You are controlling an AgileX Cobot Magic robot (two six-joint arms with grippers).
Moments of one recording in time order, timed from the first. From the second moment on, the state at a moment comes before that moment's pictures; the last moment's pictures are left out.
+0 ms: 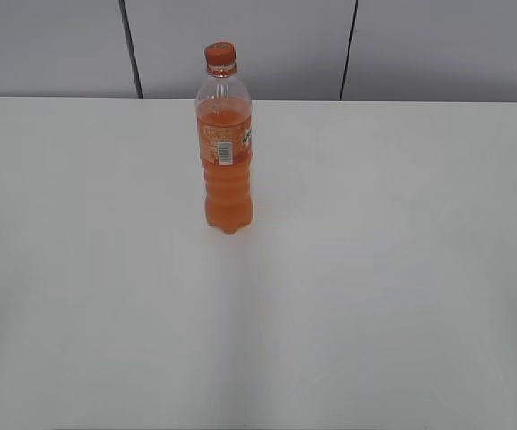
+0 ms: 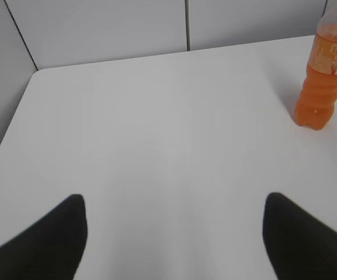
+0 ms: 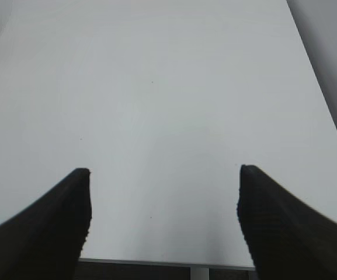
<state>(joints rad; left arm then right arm) -0.01 -0.01 -0.57 -0.01 1.03 0.07 0.07 -0.01 -0.44 -0.04 1.02 -0.09</state>
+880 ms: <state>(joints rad) -0.01 -0.01 -0.57 0.00 1.03 0.07 0.07 -0.01 -0.44 -0.04 1.02 -0.09</state>
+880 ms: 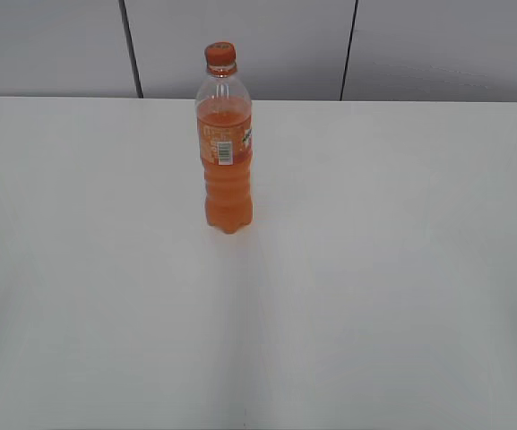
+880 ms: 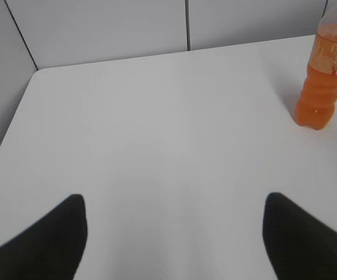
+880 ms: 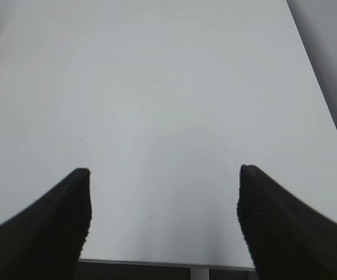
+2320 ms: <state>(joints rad) -0.01 0.04 -0.58 0.02 0.86 0.07 0.07 -0.01 -0.44 -0.04 1.02 -0.09</state>
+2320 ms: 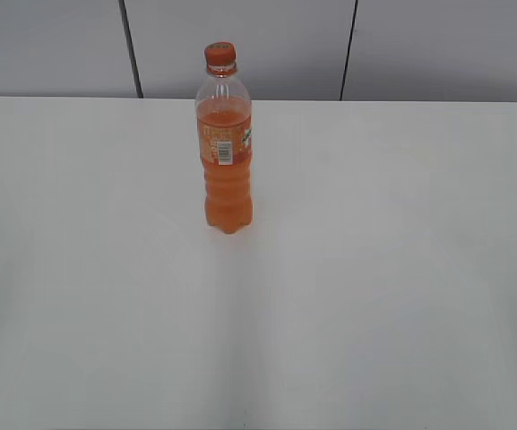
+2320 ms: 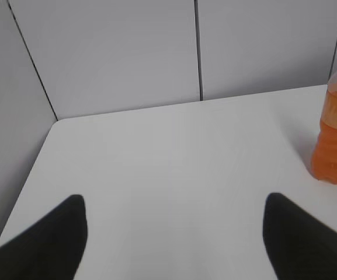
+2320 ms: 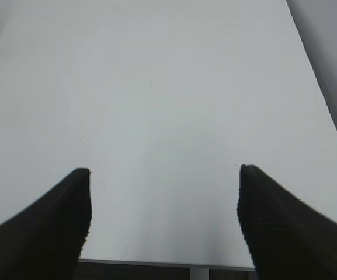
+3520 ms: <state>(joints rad) -0.01 0.86 -0.58 0.02 0.01 0.07 0.07 -0.01 -0.44 -0.04 1.01 -0.09</state>
